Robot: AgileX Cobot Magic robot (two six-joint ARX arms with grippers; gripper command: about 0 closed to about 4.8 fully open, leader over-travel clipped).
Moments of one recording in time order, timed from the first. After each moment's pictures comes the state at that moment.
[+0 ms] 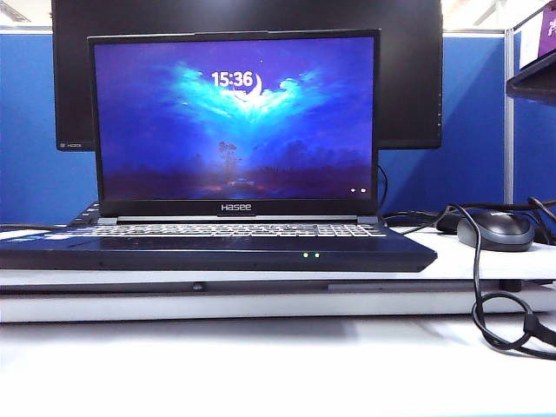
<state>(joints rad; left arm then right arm) -0.35 0.01 0.43 -0.44 0.20 -0.38 0.70 0.00 0.03 0.02 0.06 0.10</state>
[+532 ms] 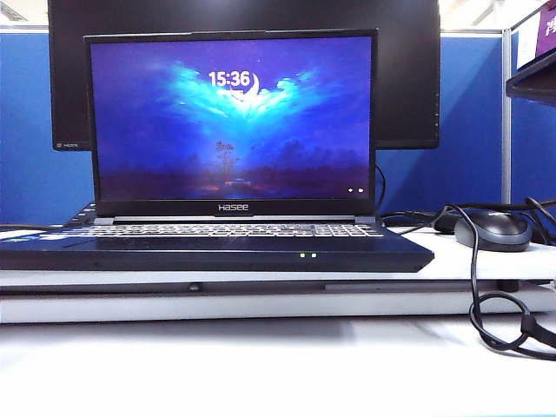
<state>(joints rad) -0.23 0.01 0.30 -0.40 0.12 -0.25 0.70 0.00 0.03 0.02 0.06 0.10</state>
